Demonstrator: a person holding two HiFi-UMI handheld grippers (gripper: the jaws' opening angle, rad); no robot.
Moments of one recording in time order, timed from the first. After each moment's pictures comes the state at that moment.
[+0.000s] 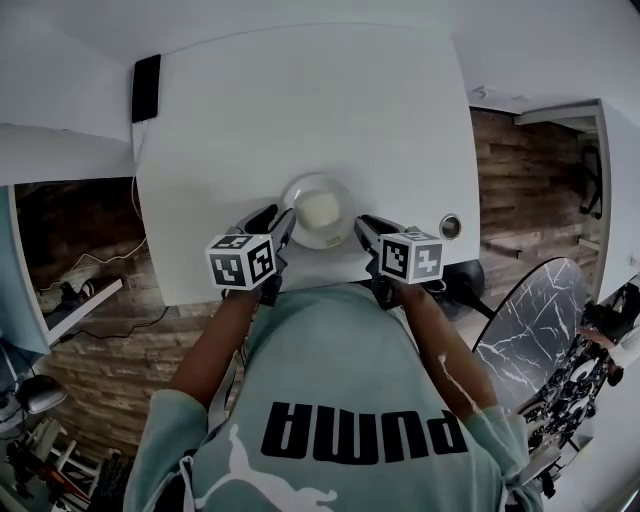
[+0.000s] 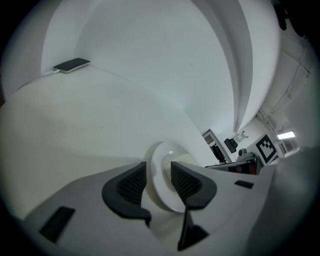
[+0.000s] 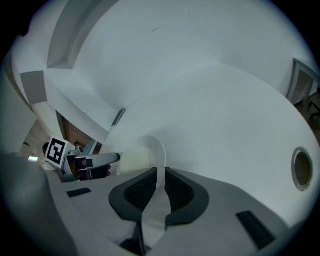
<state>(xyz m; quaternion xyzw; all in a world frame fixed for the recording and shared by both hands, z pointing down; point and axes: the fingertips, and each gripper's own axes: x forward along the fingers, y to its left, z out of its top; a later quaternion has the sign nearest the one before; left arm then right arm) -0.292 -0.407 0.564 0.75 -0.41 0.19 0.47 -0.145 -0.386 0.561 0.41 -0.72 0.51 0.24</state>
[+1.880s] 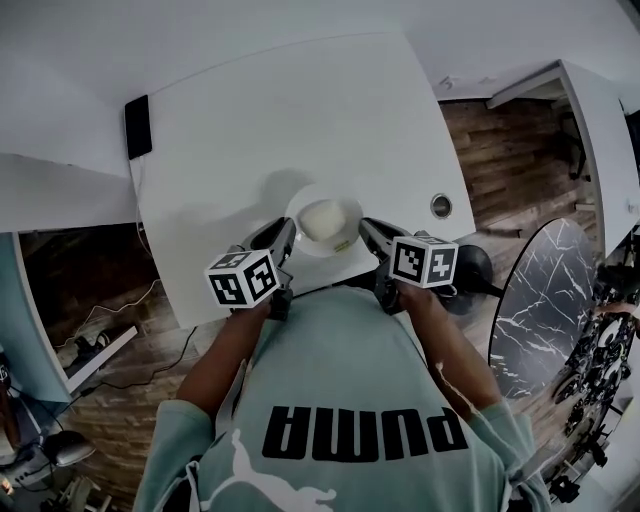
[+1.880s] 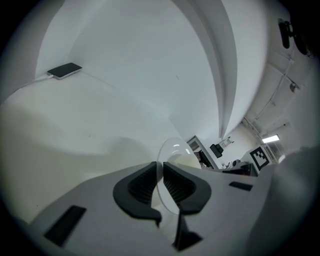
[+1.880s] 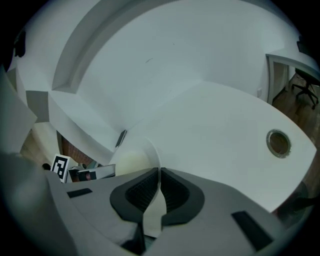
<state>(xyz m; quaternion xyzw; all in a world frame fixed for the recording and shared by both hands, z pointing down) -0.285 -0.393 0.517 0.79 -0.37 0.13 0.47 -0.141 -0.366 0.510 0.49 -0.70 0.50 0.13</state>
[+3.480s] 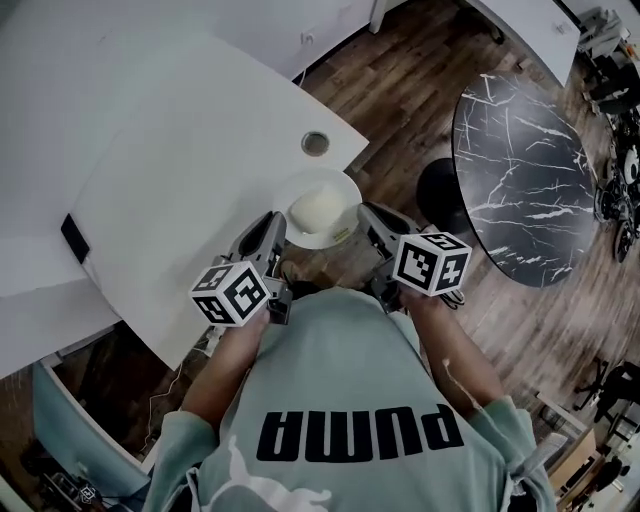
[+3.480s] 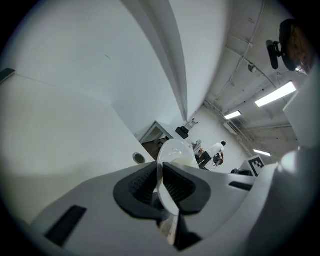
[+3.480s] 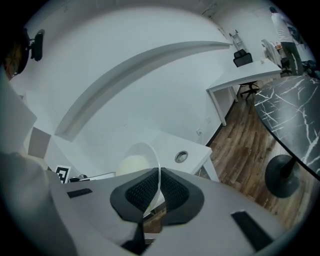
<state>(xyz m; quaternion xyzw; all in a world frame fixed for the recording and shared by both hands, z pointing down) -0.081 -0.265 0.429 0.89 -0.18 0.15 0.39 0.041 -0.176 0.426 0.67 -0.60 0.43 -0.08</state>
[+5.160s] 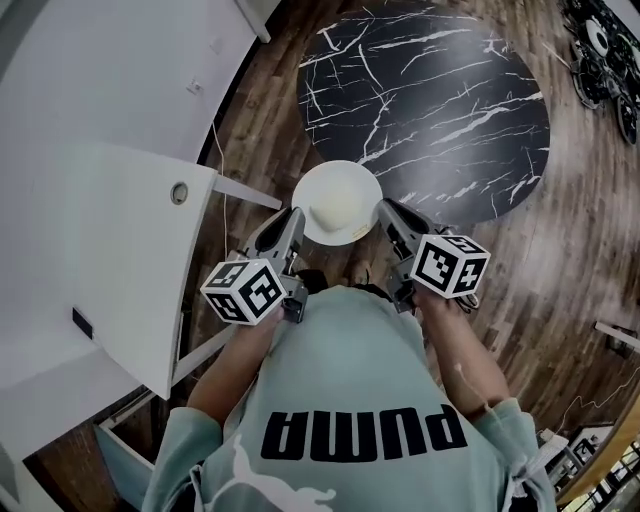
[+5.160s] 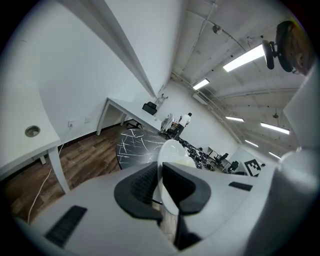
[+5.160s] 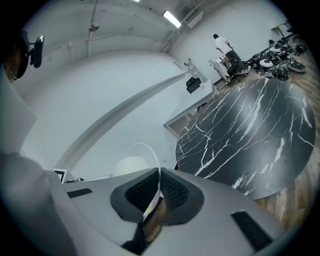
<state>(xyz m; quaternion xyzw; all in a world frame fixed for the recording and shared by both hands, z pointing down) 0.189 0.043 0.411 0.93 0.00 0.23 0.29 0.268 0.171 0.434 0.77 -0.45 0.38 -0.24</state>
